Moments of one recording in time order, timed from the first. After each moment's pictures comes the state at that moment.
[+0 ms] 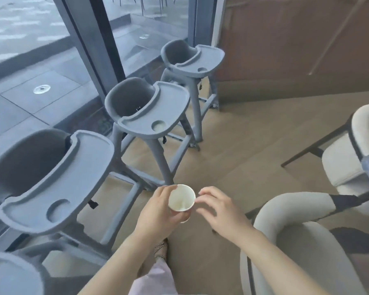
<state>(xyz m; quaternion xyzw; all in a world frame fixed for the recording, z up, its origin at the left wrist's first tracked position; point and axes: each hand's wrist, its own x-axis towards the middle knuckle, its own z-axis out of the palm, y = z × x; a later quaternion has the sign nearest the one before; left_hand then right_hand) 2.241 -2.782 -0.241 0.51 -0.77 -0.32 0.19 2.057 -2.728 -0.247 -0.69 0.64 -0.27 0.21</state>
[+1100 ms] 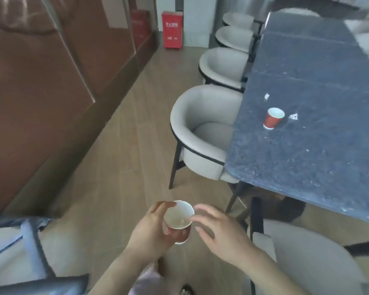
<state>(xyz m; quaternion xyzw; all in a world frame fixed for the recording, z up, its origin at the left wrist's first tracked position) 1.655 -3.090 -0.205 -0.04 -0.93 -0.36 -0.10 1.656 -2.892 -0.228 -0.22 0.93 -0.30 0.04</state>
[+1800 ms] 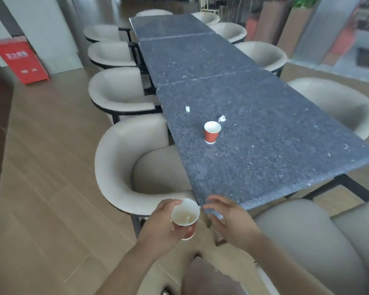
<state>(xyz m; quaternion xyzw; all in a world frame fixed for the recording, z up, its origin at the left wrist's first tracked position) 1.327 -3.027 -0.224 -0.35 -0.84 -0.36 -0.22 1.453 -2.853 -0.238 0.13 0.94 -0.30 -0.11</state>
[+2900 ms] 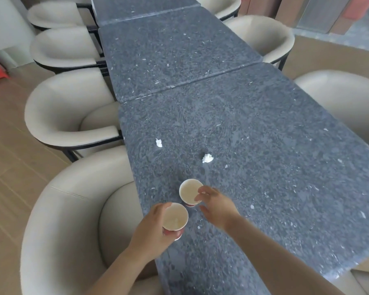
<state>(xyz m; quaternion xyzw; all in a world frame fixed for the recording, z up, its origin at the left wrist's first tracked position) 1.124 -2.743 -0.274 -0.38 -0.85 -0.25 -0.26 1.226 -2.551 -0.307 0.20 0.95 -0.23 0.08</state>
